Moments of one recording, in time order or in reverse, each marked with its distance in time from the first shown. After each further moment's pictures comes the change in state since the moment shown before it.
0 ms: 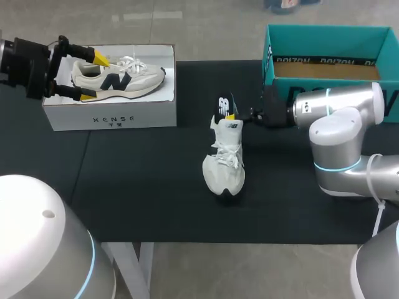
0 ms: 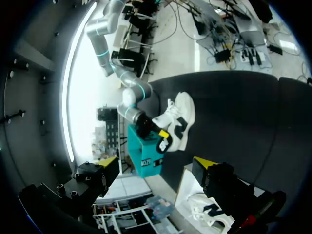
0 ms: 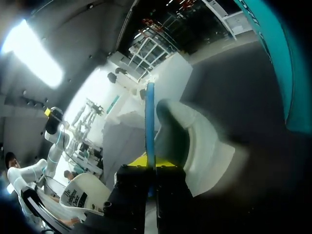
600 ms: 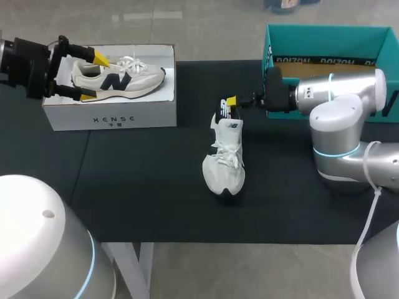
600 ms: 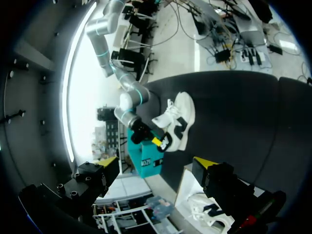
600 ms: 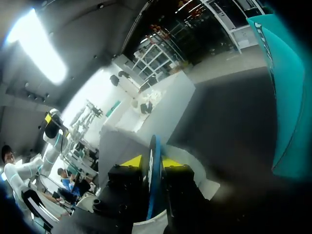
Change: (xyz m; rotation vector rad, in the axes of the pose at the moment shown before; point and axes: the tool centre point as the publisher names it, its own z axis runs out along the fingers) left arm 0.000 0.000 0.000 0.000 0.000 0.000; right arm -0.006 0.057 -0.006 -0.056 -0.016 -0.087
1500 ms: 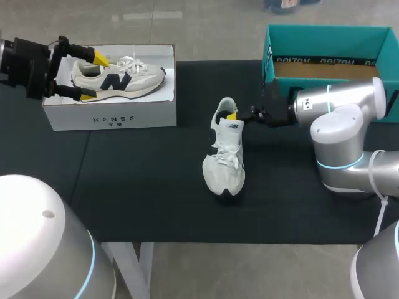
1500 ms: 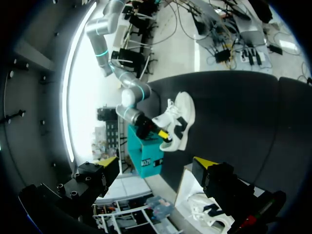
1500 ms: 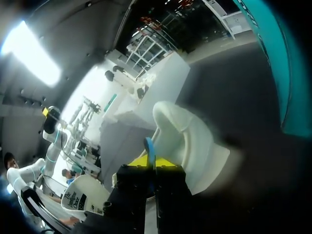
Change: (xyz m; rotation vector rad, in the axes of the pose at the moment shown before) left arm 0.000 0.000 0.000 0.000 0.000 0.000; right arm 0.005 -0.051 -0.001 0.078 -0.008 0.081
